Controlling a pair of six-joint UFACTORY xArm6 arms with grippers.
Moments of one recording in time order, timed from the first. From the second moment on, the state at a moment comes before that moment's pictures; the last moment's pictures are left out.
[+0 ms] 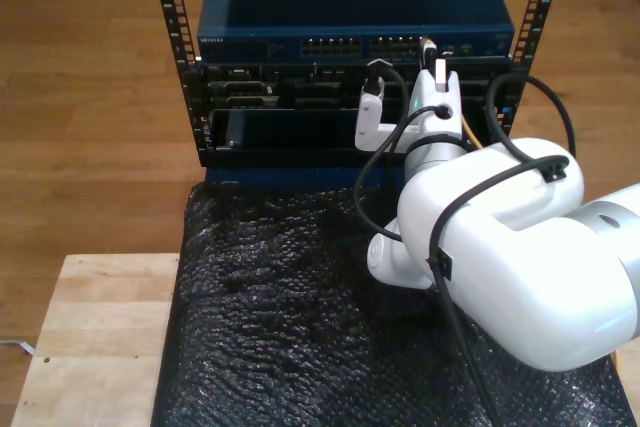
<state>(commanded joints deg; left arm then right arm) 81.3 -28.6 -5.9 5.4 59.7 -182.5 23.3 42.2 -67.1 29.1 -75.3 -100.0</state>
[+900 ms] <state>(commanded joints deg) 81.3 -28.6 -5.9 5.4 59.7 -182.5 23.0 42.8 -67.3 29.0 -75.3 -100.0</state>
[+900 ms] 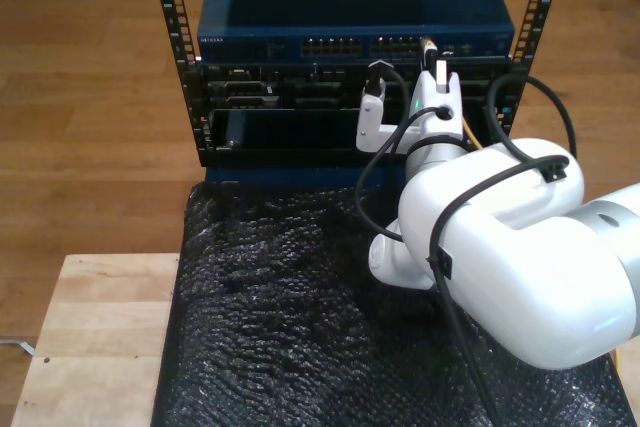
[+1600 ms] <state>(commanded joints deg) 81.3 -28.6 -5.9 5.4 59.8 -182.5 22.9 44.6 -70.6 28.3 -73.6 -100.0</state>
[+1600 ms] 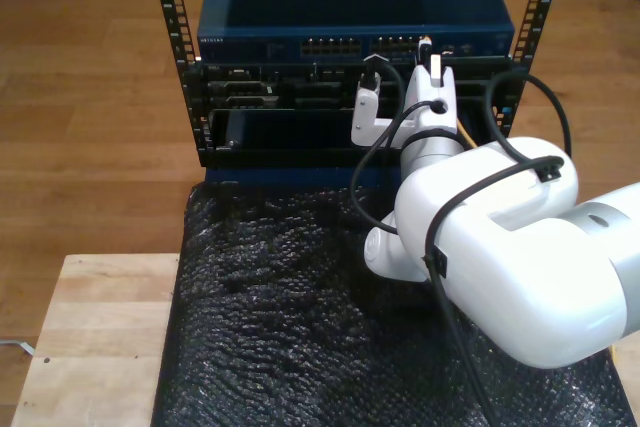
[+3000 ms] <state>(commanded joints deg) 81.3 -28.6 -5.9 5.4 59.8 -182.5 24.8 23.6 -47.0 26.4 -69.2 -99.5</state>
